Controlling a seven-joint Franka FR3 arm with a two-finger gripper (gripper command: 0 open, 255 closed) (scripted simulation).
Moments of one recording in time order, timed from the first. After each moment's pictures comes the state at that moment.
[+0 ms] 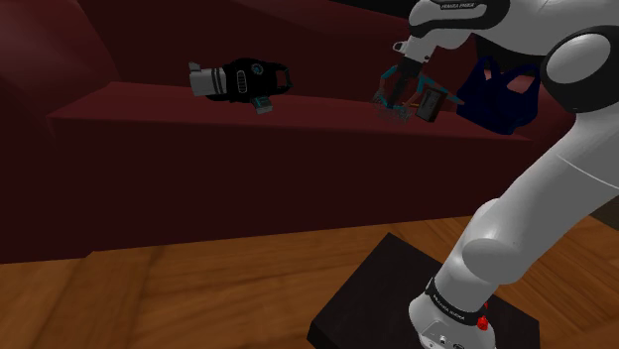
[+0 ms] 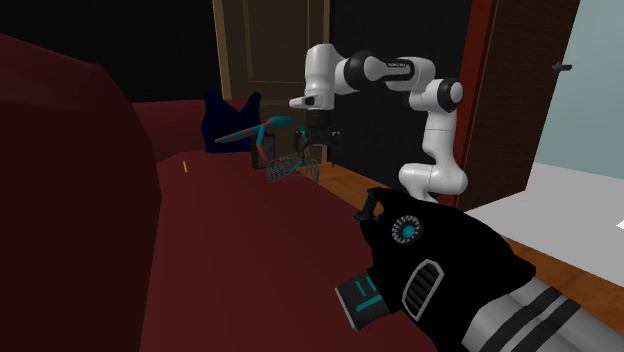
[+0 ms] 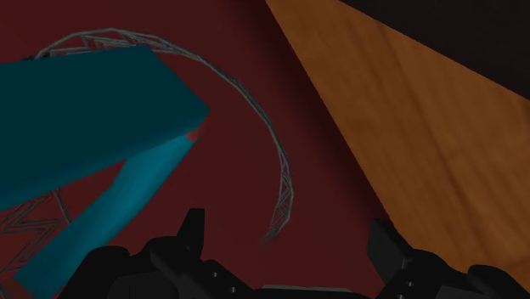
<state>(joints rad) -0.04 -0.21 -0.57 -1.81 0.03 1.73 -0.96</state>
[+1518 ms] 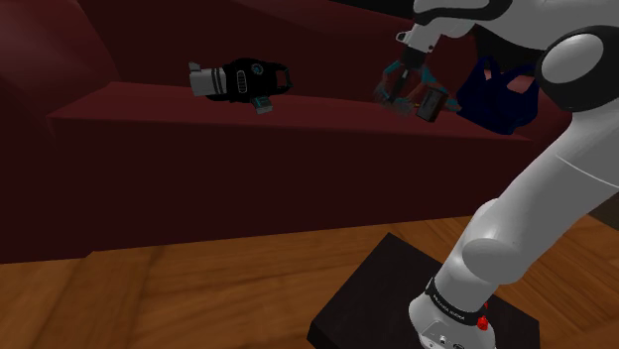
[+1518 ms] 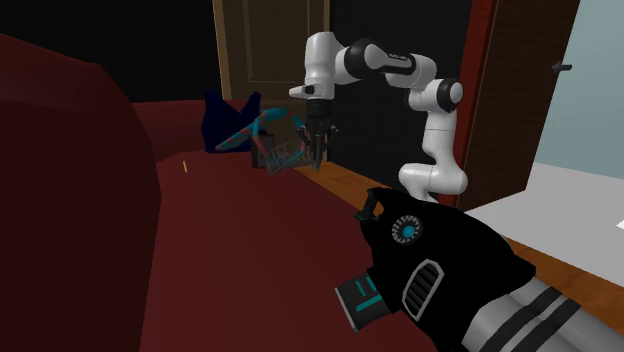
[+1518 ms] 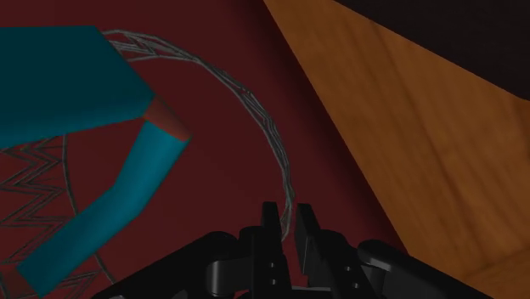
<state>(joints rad) -0.04 -0.19 -0.57 -1.72 0.04 1.65 -0.96</state>
